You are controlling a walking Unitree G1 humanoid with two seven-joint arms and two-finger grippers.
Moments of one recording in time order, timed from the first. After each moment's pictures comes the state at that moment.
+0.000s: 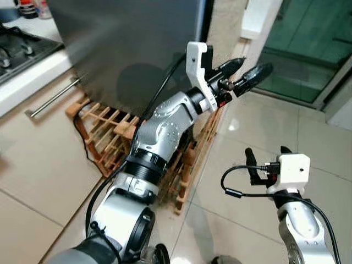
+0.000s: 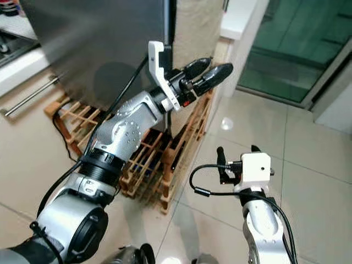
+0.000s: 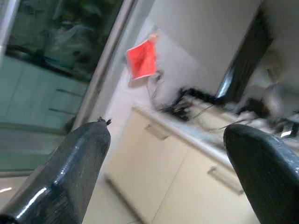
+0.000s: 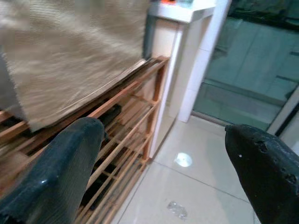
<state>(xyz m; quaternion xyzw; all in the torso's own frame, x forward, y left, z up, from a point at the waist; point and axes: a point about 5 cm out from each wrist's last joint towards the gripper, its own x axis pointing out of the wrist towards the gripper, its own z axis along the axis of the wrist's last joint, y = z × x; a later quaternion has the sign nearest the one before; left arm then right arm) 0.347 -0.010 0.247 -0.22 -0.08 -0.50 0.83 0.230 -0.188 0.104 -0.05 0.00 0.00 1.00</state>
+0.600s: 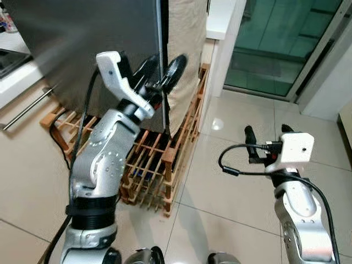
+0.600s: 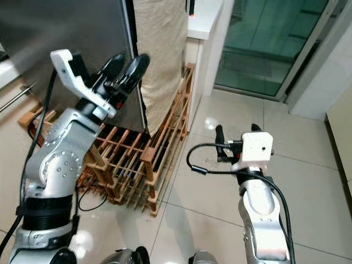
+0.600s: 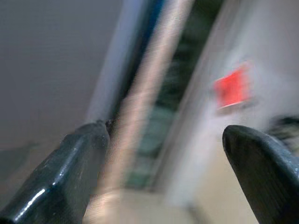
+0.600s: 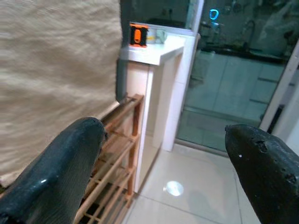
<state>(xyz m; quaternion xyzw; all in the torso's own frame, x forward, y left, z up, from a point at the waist) 0.320 0.122 0.229 -0.17 -0.12 -0.23 0.95 0.258 -0.178 0.137 -0.04 -0.06 0.00 1.00</state>
